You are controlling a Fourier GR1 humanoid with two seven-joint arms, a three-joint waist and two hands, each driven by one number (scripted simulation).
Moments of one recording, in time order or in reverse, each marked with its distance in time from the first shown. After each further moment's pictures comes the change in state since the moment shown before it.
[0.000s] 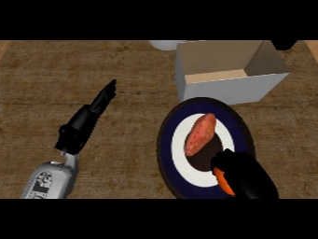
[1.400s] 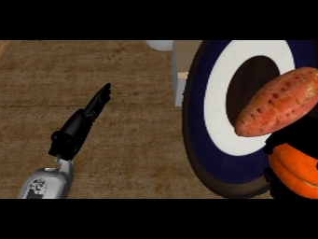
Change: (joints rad) left arm 0.048 -0.001 0.018 -0.049 -0.013 -0.012 0.011; right arm -0.163 0.060 -0.459 -0.551 -0.263 0.295 0.078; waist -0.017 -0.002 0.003
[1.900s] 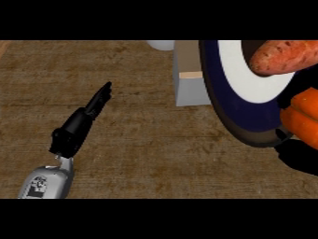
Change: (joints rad) left arm -0.015 -0.005 0.013 0.020 -0.003 -0.014 -0.010; right arm -0.327 0.070 -0.186 0.133 -0.217 0.151 0.149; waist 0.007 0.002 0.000
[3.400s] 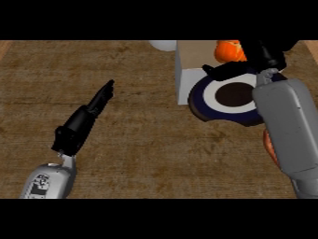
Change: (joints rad) left arm -0.018 -0.024 0.012 0.000 -0.020 -0.016 0.012; right arm -0.331 0.120 -0.011 1.036 0.233 -0.388 -0.296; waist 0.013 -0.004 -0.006
